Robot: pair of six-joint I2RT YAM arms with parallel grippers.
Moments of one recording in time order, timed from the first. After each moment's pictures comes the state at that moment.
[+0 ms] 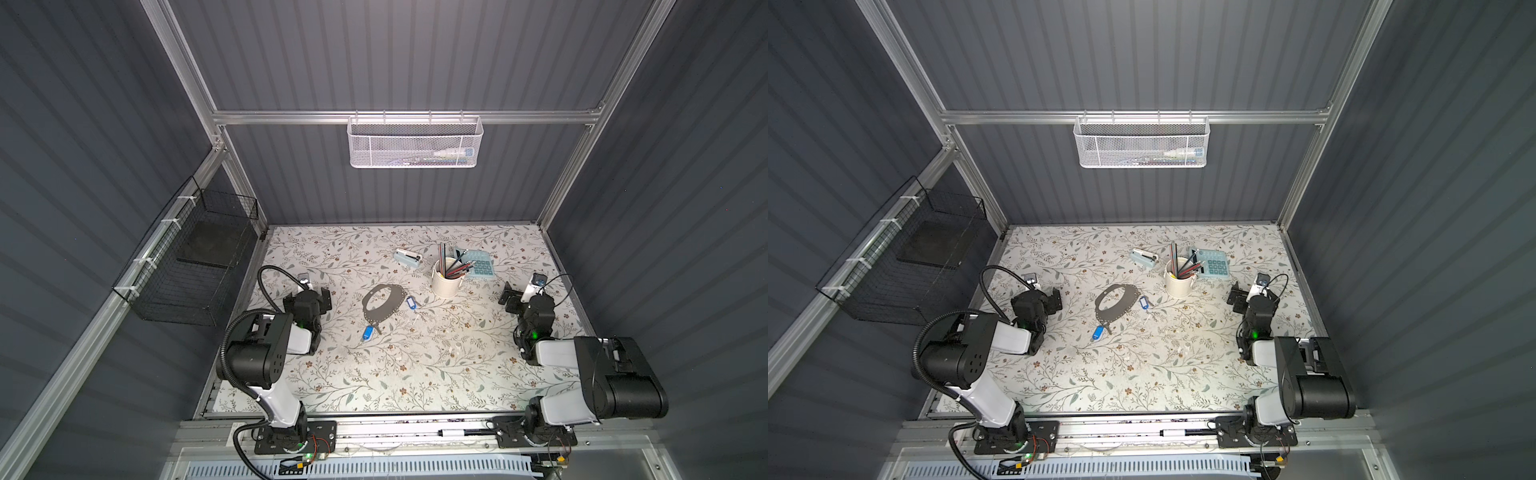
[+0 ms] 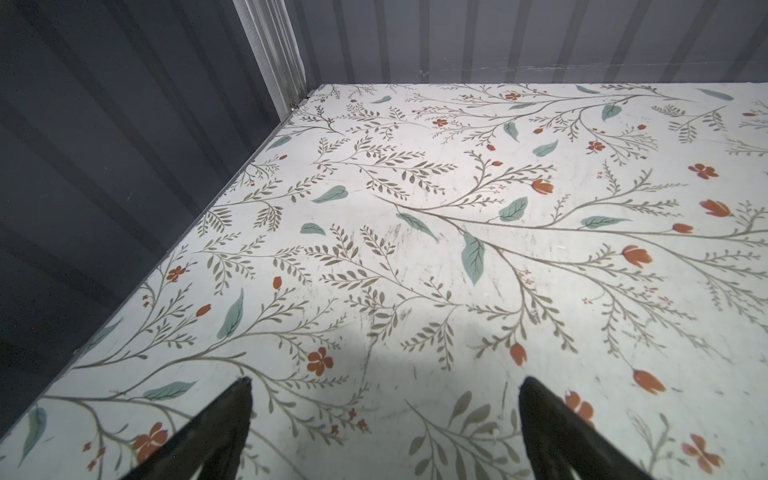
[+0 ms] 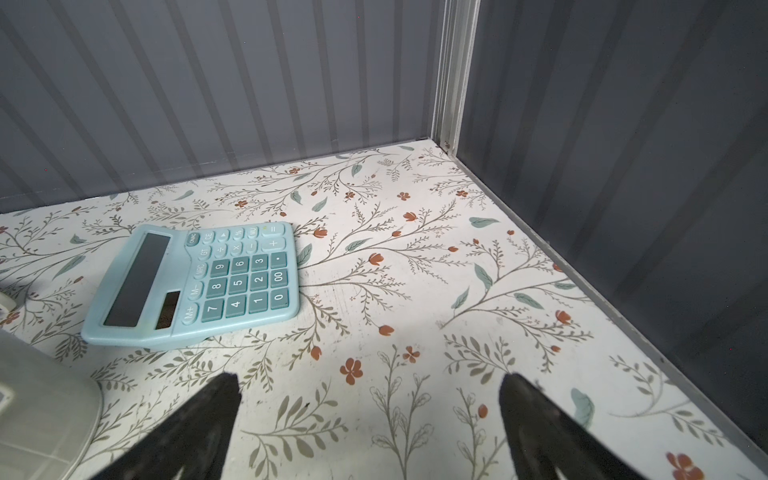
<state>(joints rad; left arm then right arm) -0.12 1.71 0.44 0.86 -0.37 -0.03 -0.02 1.46 0.28 0.94 0.21 0.08</state>
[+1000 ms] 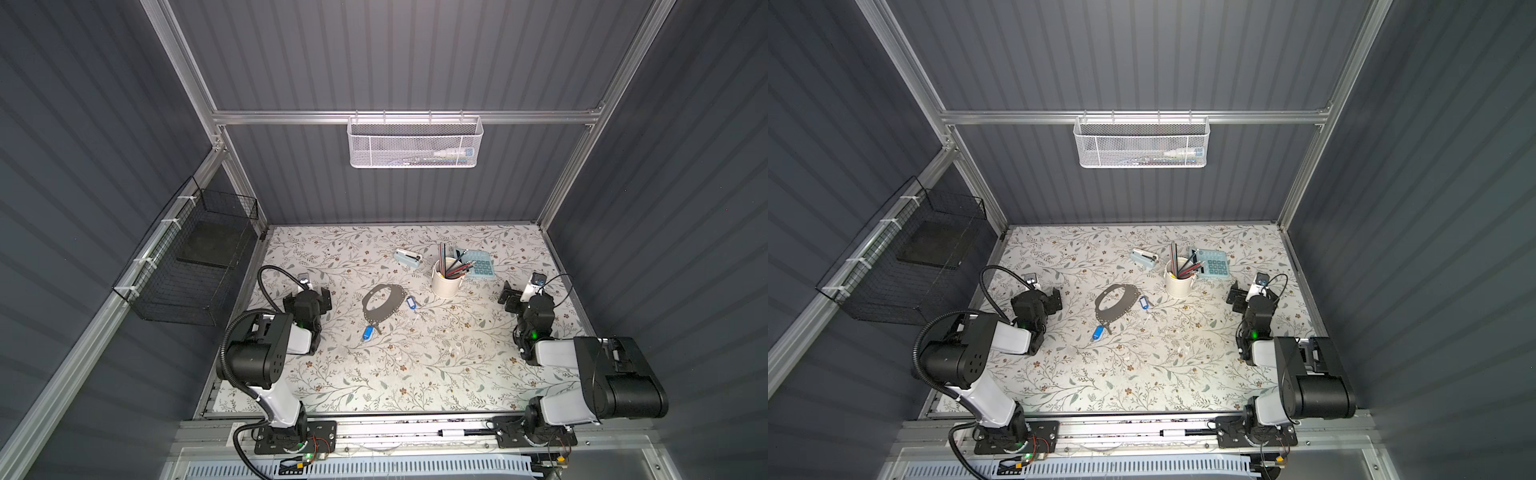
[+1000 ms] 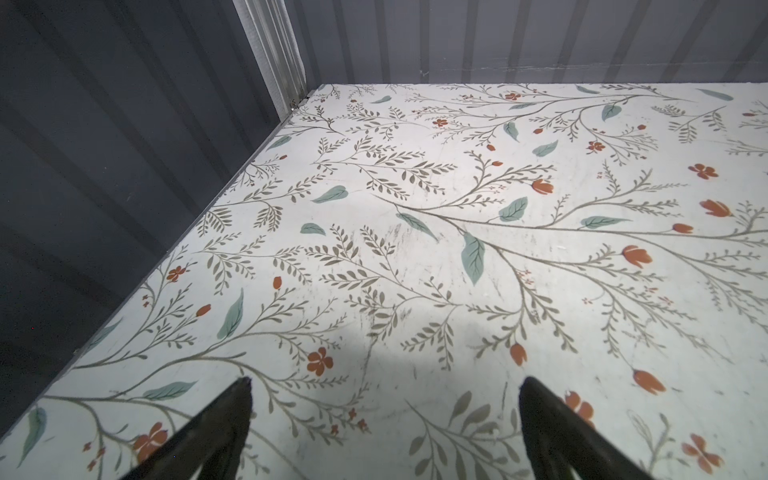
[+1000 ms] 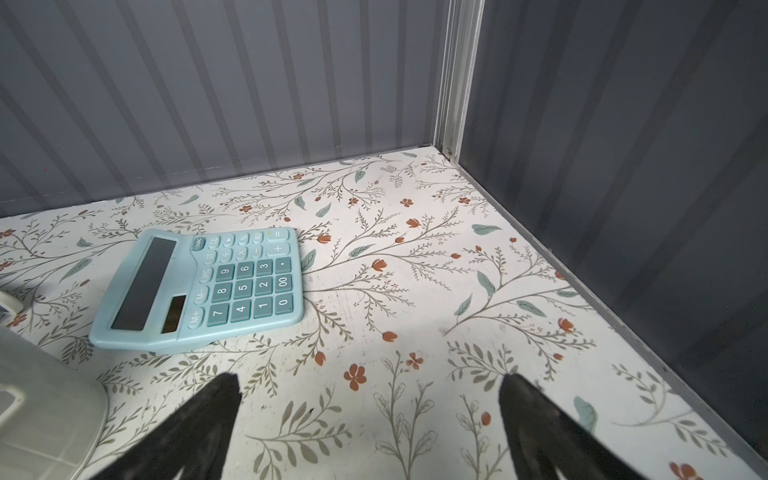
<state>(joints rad) -0.12 1.71 0.44 0.86 -0.37 -0.03 -0.01 1.46 0.28 0.95 0.22 0.08</state>
